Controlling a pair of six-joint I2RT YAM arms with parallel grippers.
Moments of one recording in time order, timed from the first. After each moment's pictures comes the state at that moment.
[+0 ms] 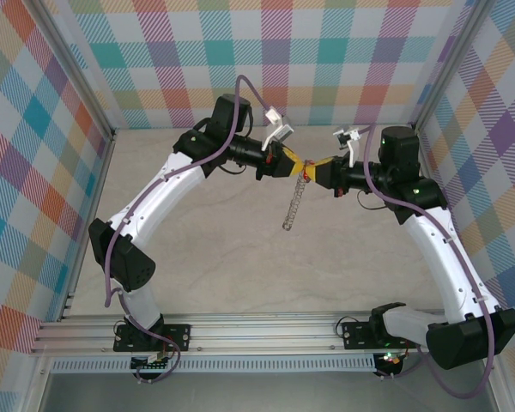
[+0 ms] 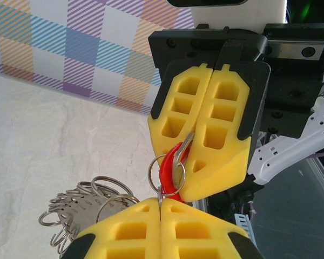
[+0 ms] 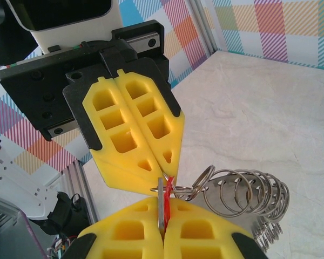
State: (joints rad) left arm -0.61 1.79 1.93 -0.69 0.97 0.13; right arm 0.26 1.17 1.29 -0.56 -0.88 0.12
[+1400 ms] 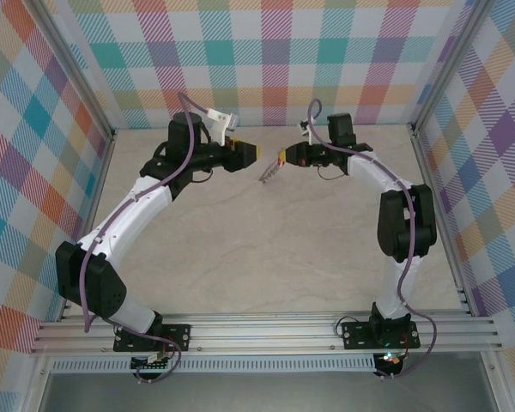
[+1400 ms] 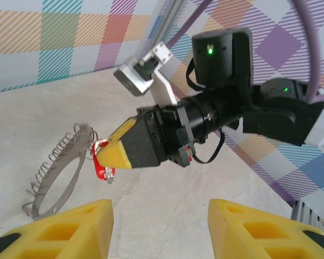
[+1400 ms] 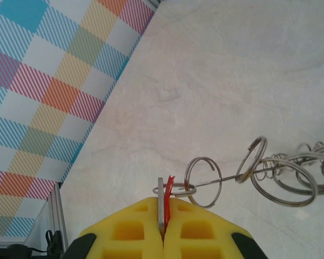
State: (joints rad) left arm -0.41 1.52 1.42 -0.26 0.56 -0.27; right arm 0.26 1.96 1.51 -0.24 -0.92 0.29
